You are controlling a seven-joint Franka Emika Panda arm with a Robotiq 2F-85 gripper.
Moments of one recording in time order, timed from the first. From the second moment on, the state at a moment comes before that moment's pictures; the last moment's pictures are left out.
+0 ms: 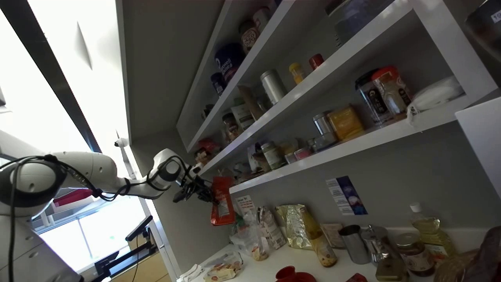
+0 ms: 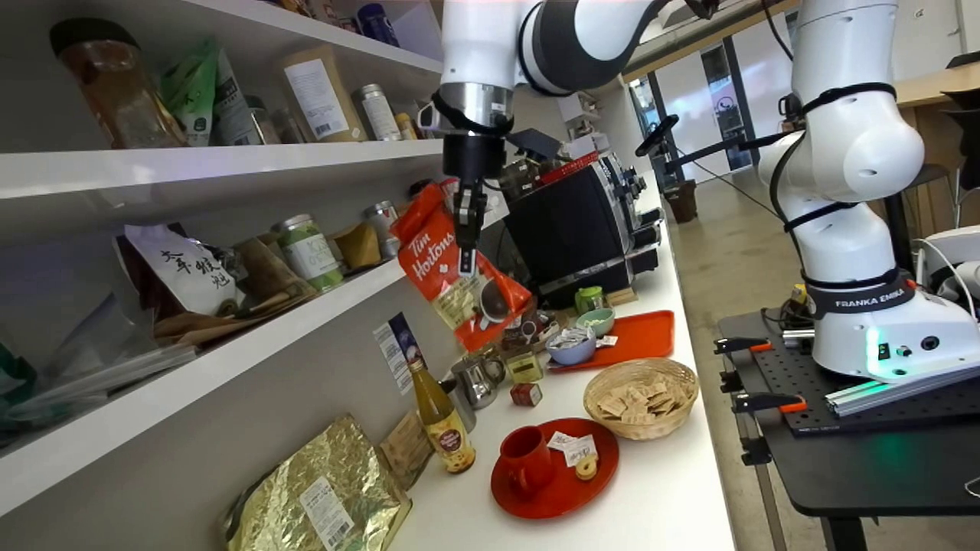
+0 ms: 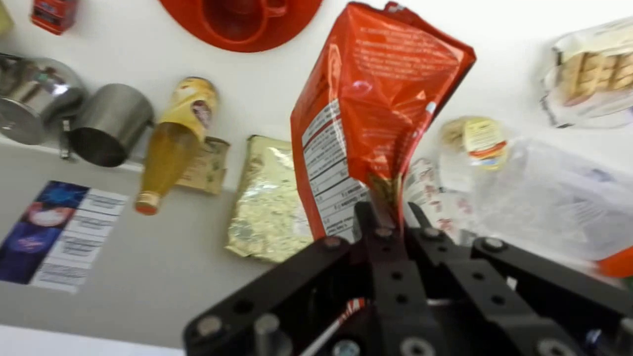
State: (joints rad) arm 0.23 -0.29 0.34 -2.19 -0.12 2.35 0.36
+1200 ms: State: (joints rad) arm 0.34 0.50 0.34 -1.98 -0.80 2.84 0.97
